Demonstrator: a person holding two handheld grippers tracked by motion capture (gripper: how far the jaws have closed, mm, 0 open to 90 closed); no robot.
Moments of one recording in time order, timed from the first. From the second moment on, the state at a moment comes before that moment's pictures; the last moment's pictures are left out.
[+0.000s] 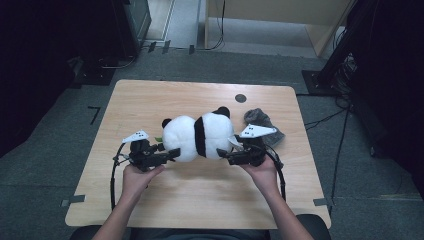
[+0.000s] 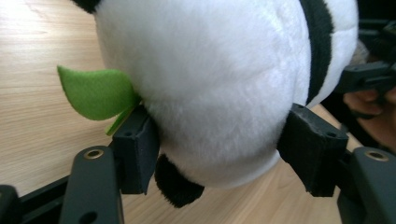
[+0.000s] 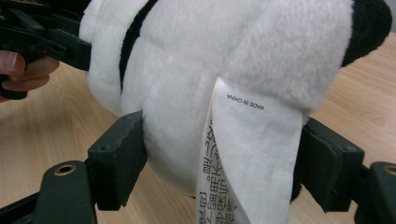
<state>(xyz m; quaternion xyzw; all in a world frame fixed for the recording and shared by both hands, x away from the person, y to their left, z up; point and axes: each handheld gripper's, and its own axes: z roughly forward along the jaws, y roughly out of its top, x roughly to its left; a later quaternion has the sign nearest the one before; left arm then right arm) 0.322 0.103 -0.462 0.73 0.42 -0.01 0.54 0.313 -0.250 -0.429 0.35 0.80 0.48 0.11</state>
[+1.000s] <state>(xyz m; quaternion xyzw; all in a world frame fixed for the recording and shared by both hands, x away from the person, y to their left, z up) 0.335 0.098 -0.484 0.76 0.43 0.01 0.48 0.326 -0.245 -0.446 0.38 0.80 0.45 0.09</state>
